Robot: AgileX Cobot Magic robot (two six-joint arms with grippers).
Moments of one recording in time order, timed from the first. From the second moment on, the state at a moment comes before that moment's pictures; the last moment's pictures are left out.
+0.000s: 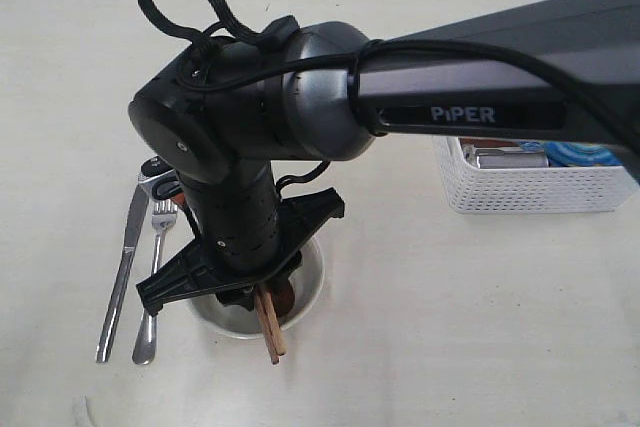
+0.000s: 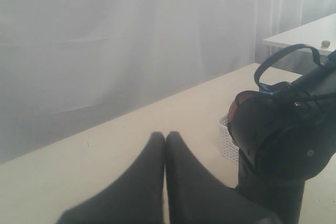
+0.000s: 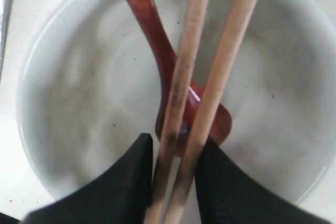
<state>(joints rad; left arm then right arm) -0.65 0.29 -0.45 -0.05 0.32 0.10 1.10 2.02 -1.41 -0.01 1.08 0.53</state>
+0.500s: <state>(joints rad) -0.65 0.29 -0.45 -0.05 0.32 0.10 1.10 2.02 -1.41 0.00 1.08 0.53</state>
